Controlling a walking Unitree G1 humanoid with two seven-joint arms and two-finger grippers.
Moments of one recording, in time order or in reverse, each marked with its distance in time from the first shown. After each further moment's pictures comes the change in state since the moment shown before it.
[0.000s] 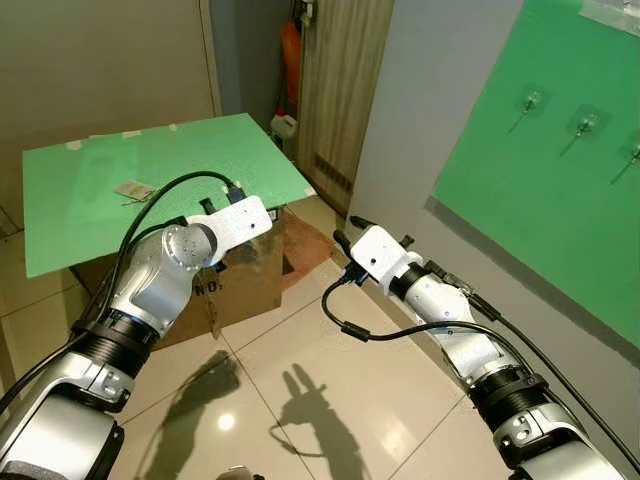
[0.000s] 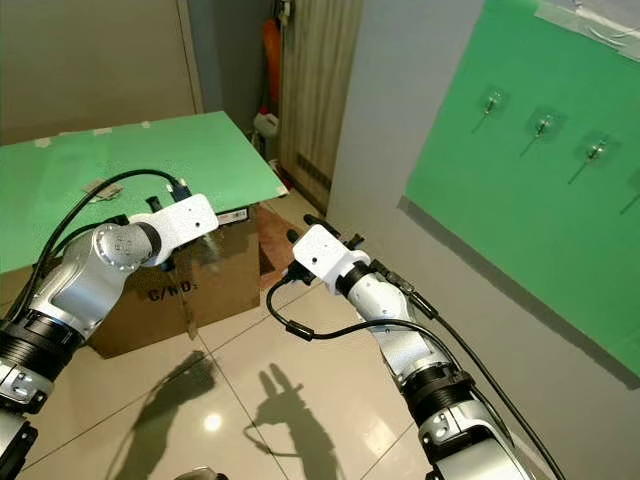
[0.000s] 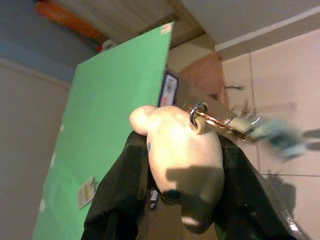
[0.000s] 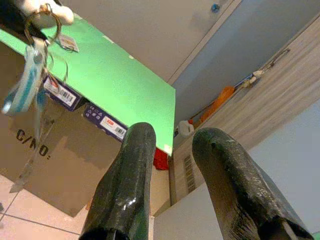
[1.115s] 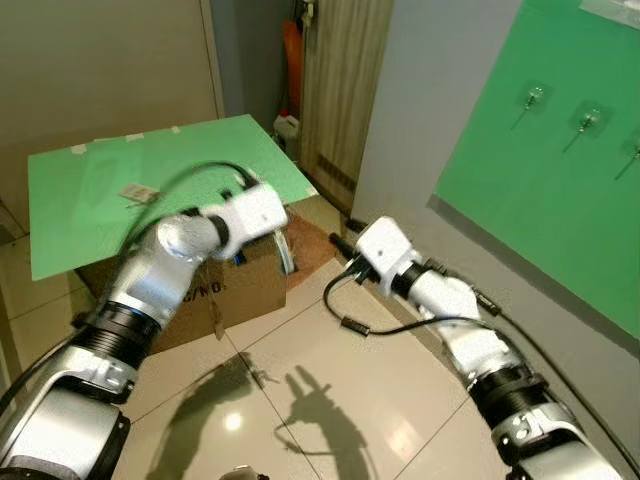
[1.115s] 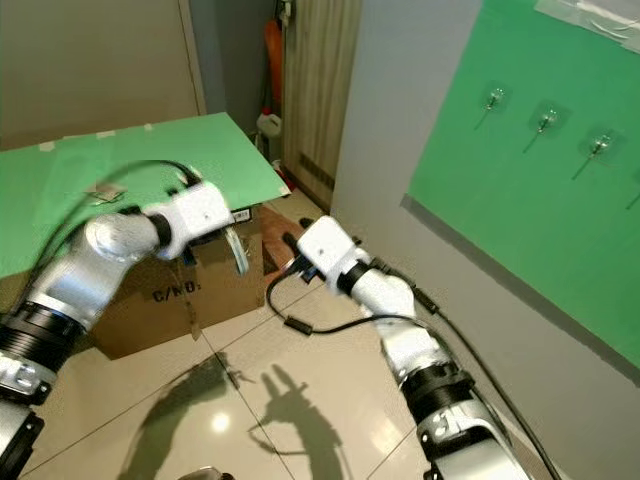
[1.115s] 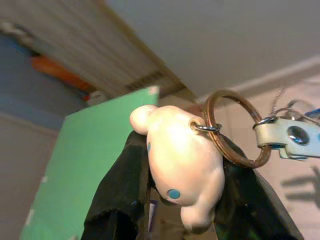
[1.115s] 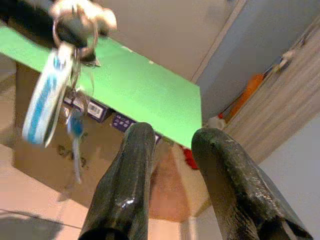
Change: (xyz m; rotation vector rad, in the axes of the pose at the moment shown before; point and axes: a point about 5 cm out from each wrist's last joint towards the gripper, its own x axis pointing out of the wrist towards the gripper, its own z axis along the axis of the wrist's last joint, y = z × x) left arm -0.006 0.014 0.019 -0.090 -0.253 -0.024; right arm 0.000 -0.009 0.001 0.206 0.007 0.076
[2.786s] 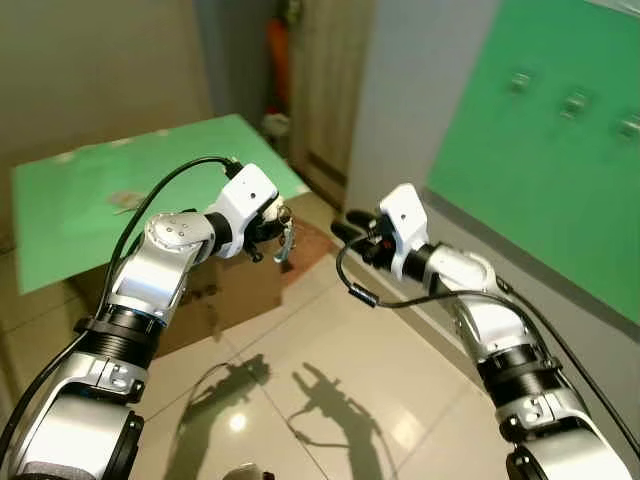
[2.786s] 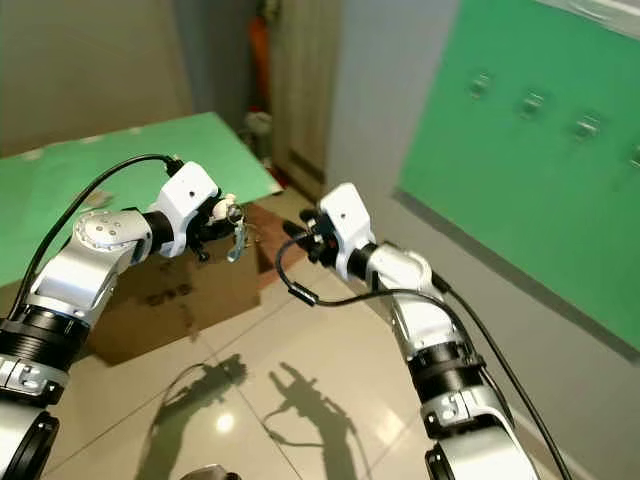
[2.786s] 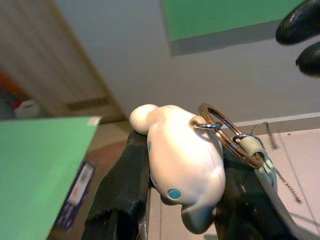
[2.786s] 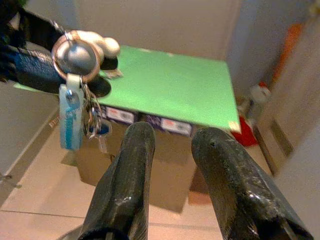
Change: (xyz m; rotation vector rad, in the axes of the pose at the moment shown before) left arm 0.000 -0.009 0.009 -0.349 -0.133 -0.129; right arm 0.000 -0.017 0.013 0.291 0.032 0.105
